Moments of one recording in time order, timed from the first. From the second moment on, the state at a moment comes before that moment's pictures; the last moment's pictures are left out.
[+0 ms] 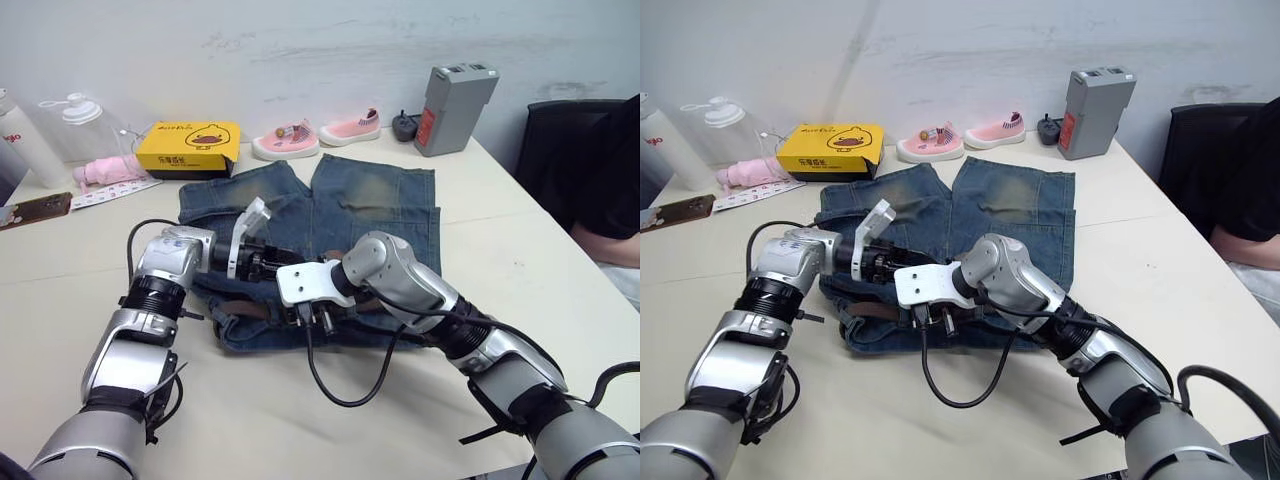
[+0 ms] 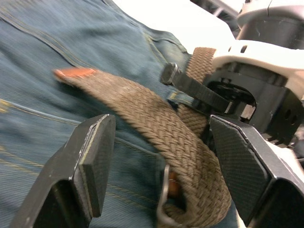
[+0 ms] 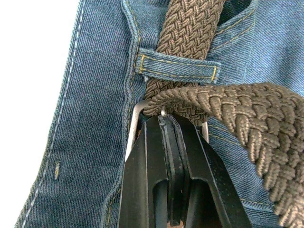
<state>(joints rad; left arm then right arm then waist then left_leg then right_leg) -0.89 0.48 -0.15 0.65 -0.28 0.65 -1.40 -0.89 -0.32 0.70 0.04 -0.23 0.57 1.27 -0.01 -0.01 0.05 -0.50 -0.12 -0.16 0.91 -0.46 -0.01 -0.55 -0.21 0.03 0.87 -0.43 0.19</state>
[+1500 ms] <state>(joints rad) -0.90 0.47 -0.02 0.38 -0.44 0.88 -1.35 -0.88 -0.28 0.69 0.04 -0.24 0.55 1.24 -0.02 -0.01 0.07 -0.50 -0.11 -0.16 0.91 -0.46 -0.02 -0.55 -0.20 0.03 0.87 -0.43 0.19</state>
